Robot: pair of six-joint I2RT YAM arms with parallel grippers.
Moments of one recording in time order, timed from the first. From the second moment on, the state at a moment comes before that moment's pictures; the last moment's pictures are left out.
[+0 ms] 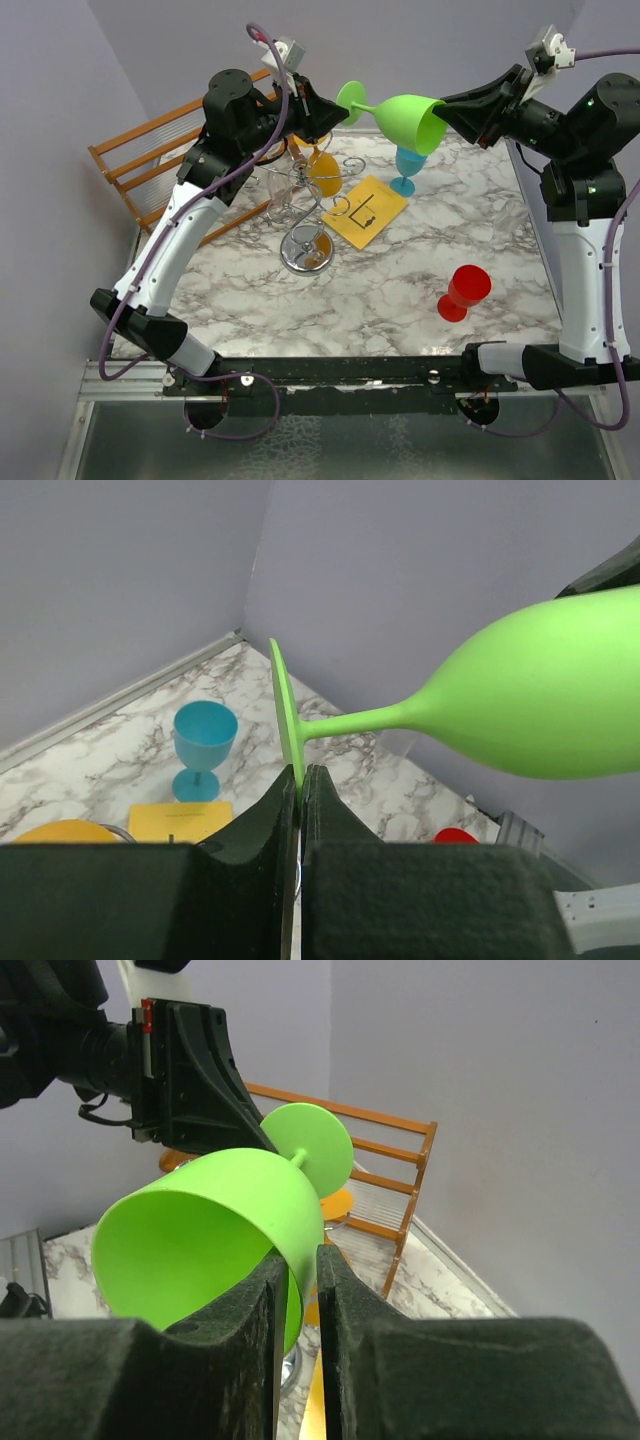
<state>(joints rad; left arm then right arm) -0.51 1.52 1.84 -0.26 0.50 -0.38 0.06 1.29 1.84 -0.33 -0.92 0.11</state>
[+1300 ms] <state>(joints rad) -0.38 1.12 1.98 -1.02 0.38 0.72 0.07 1.16 1.54 -0.54 -0.88 -0.38</state>
